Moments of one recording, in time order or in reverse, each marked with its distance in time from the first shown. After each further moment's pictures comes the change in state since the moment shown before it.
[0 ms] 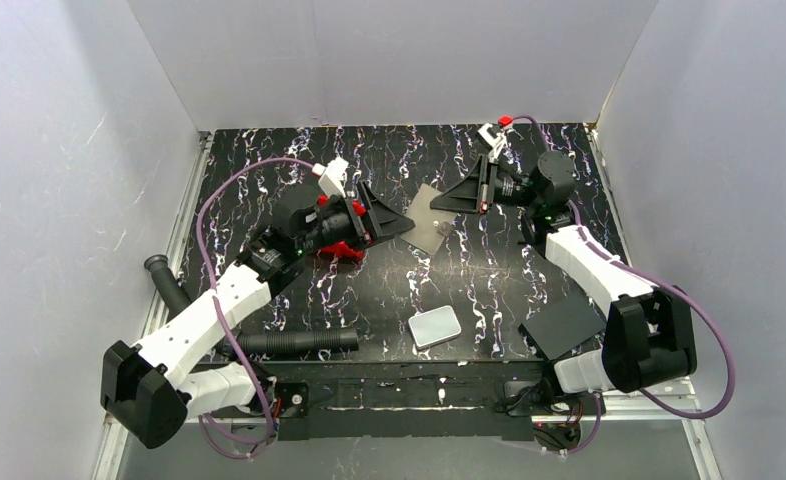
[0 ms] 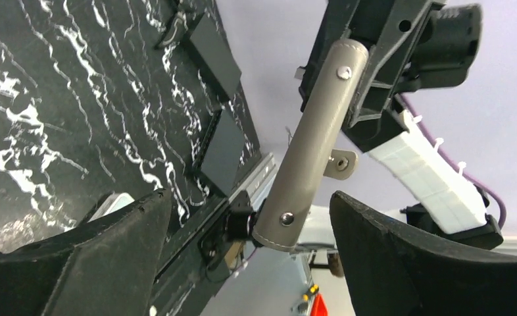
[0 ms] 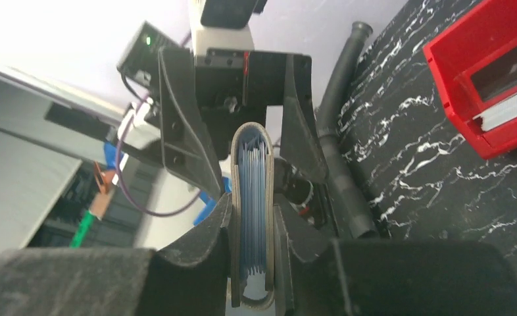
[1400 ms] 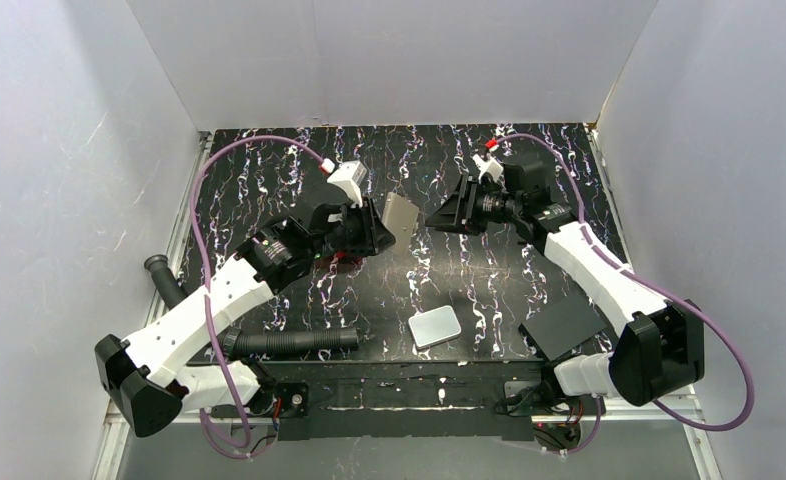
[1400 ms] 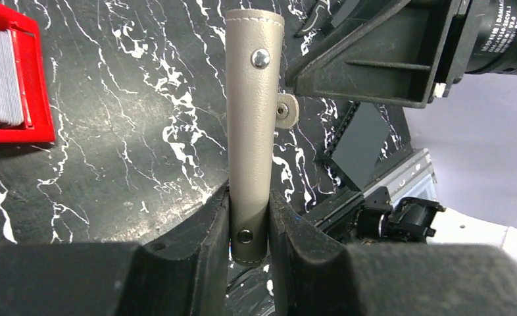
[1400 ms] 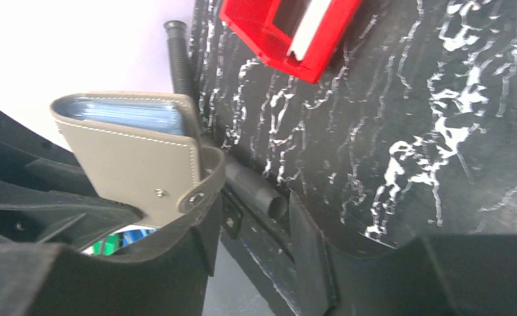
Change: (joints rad) left arm -0.138 0.036 0.229 -0.510 -0.377 0.367; right arm 0.106 -0.059 0.148 -1.037 0.503 -0.553
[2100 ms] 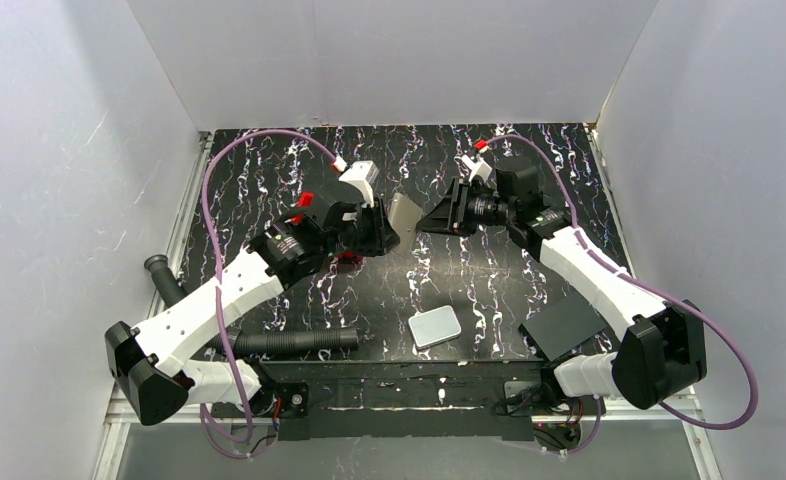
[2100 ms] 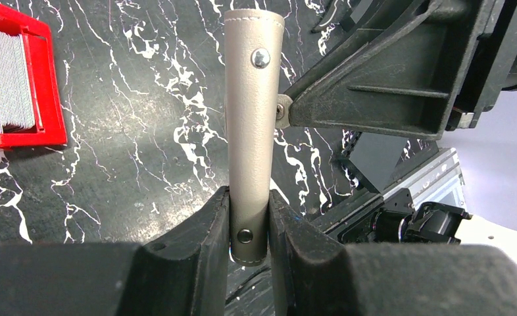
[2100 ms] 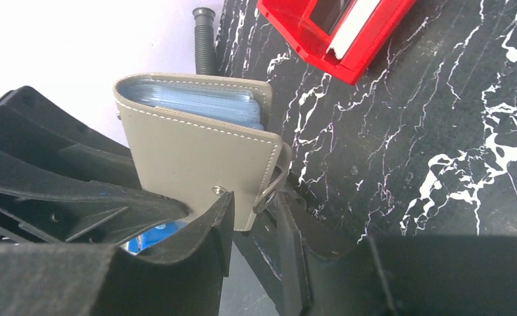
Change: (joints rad) left arm -0.052 0.067 0.065 -0.048 -0.088 0.034; right arm 0.067 -0.011 -0.031 0.133 -0.035 0.062
